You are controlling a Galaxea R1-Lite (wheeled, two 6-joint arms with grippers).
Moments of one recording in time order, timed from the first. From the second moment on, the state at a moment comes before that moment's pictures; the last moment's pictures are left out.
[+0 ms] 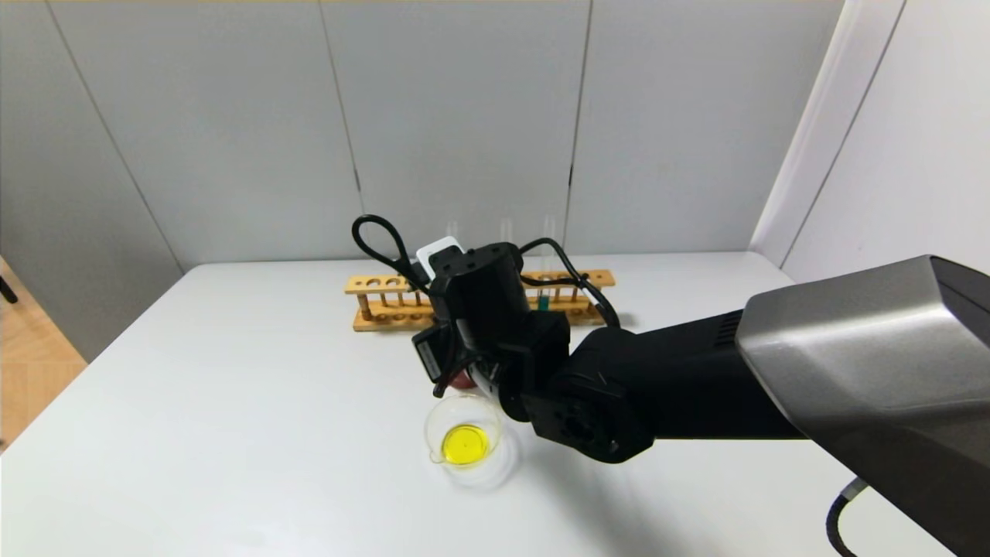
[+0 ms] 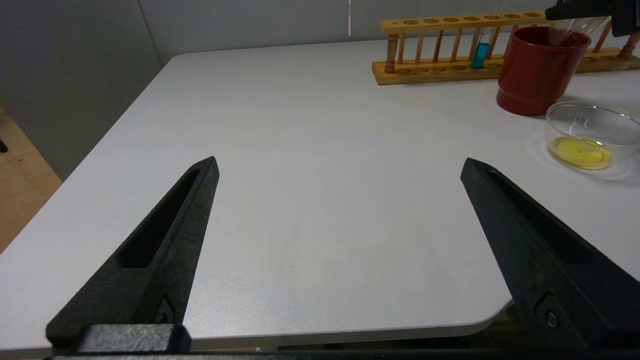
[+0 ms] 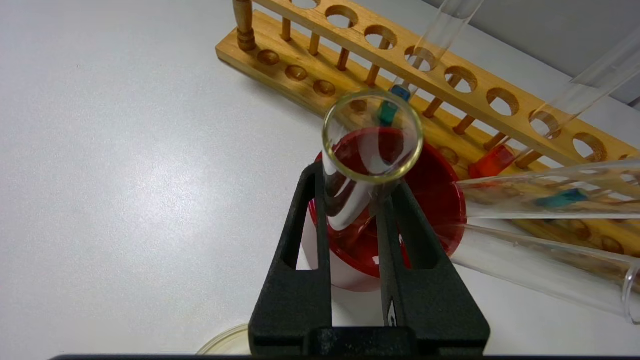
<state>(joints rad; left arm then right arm) 0.00 0.00 0.00 -0.07 0.00 0.02 0.91 2.22 -1.49 -0.34 -0.38 0.00</state>
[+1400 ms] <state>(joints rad) 0.00 0.00 0.00 -0.07 0.00 0.02 0.83 2.13 -1.67 -0.33 -0.39 -0.03</state>
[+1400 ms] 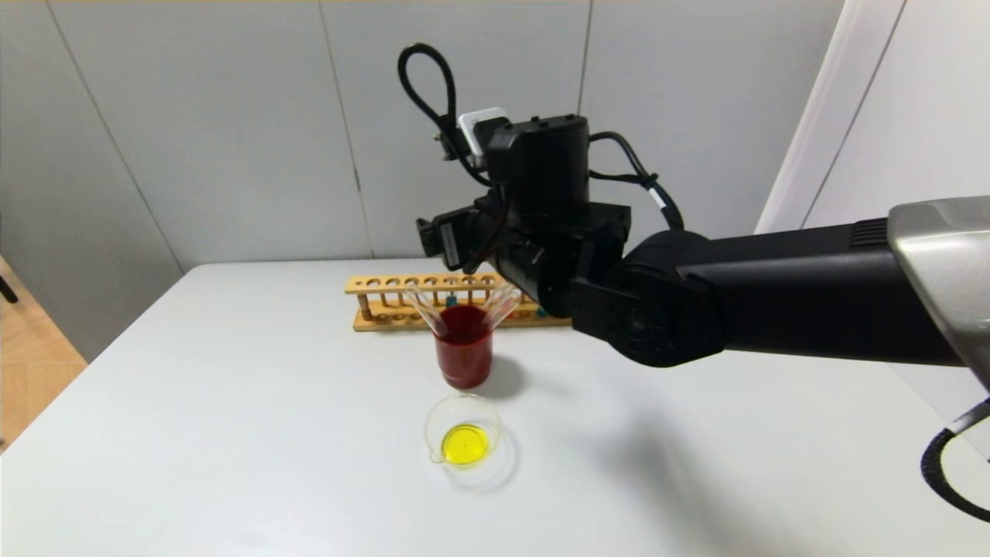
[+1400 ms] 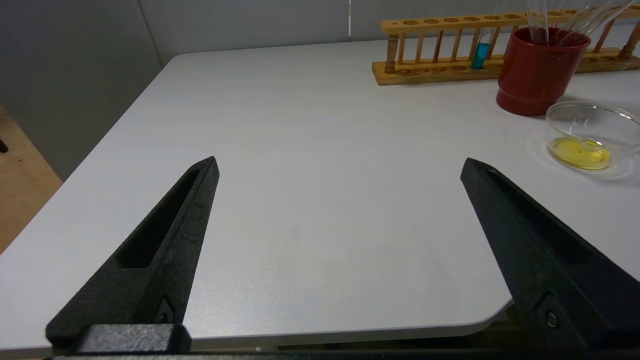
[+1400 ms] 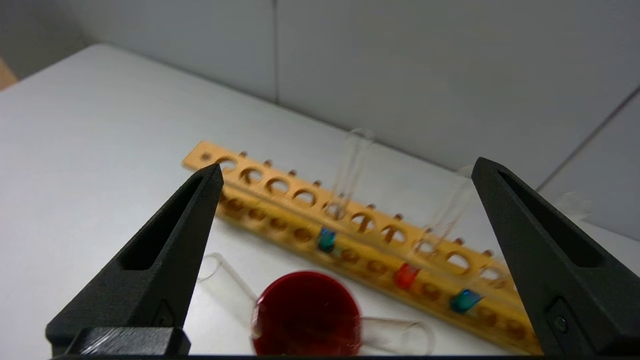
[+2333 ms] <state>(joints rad) 0.00 0.00 0.00 -0.07 0.00 0.02 0.65 1.82 -1.30 -0.36 -0.45 0.03</state>
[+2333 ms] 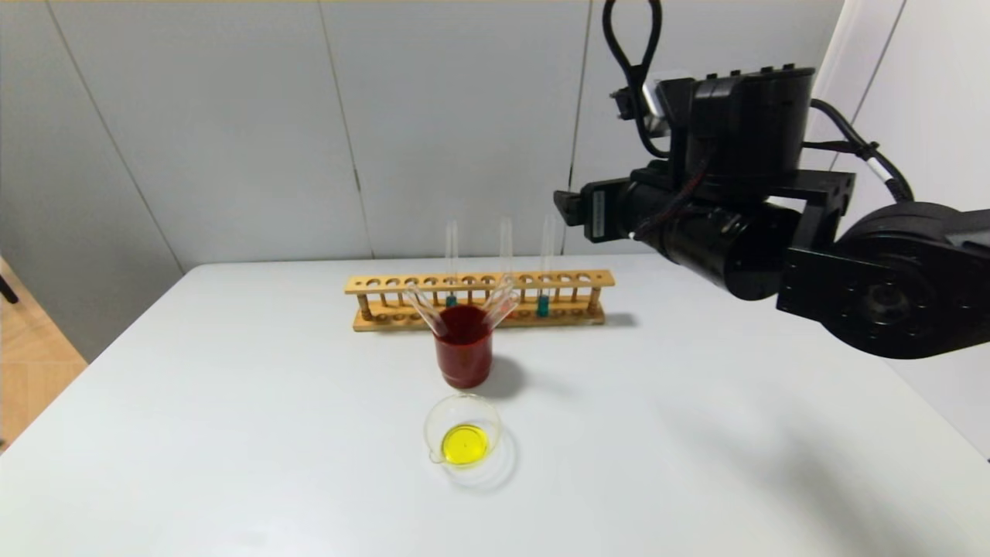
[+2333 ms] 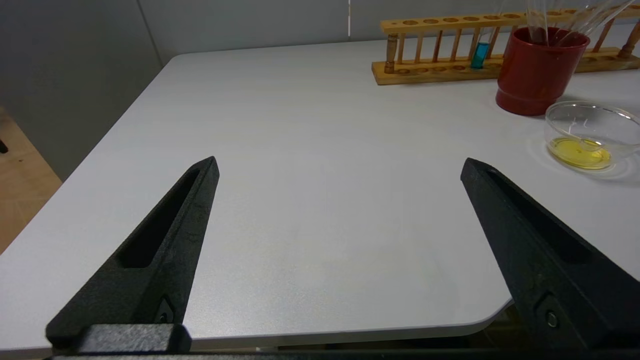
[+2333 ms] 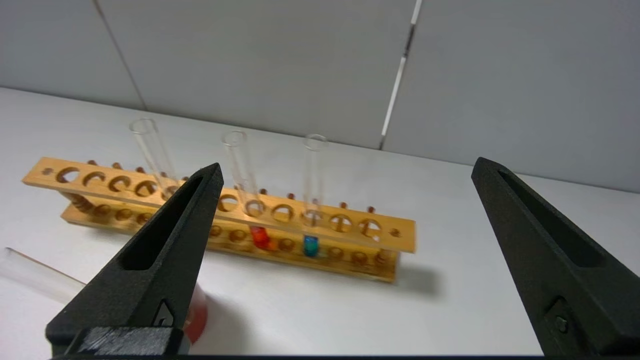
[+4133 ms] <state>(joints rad) 0.00 0.00 0.00 -0.07 0.00 0.02 0.39 1.48 -0.79 -0.53 -0.45 0.08</state>
